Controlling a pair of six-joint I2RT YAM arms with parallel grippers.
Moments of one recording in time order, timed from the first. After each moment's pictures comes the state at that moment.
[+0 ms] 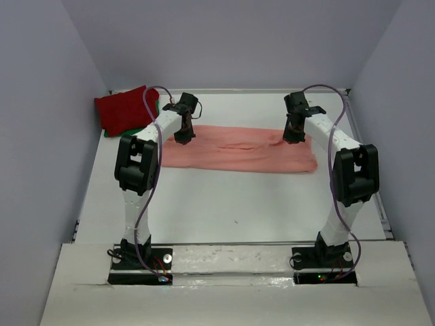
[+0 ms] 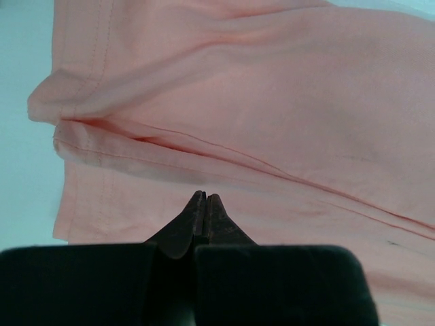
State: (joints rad) left arm -0.35 2.09 1.69 -0.77 -0.25 -0.50; right arm 0.22 1.86 1.51 -0.74 0.28 0.46
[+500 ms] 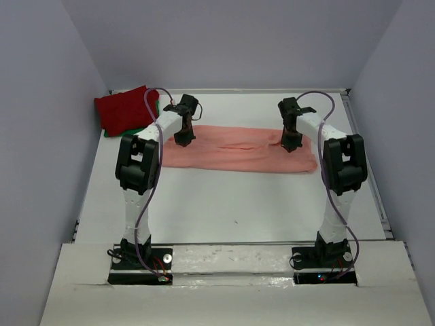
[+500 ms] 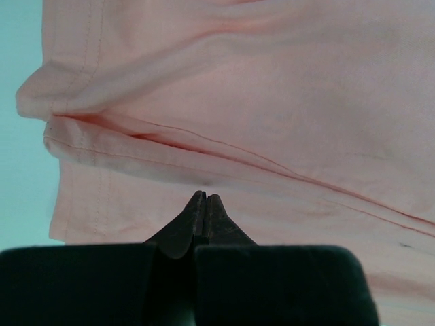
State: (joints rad) left arm -0.35 2.10 1.68 -0.77 -0.24 -0.50; right arm 0.22 2.02 1.56 -0.81 0.33 0.47
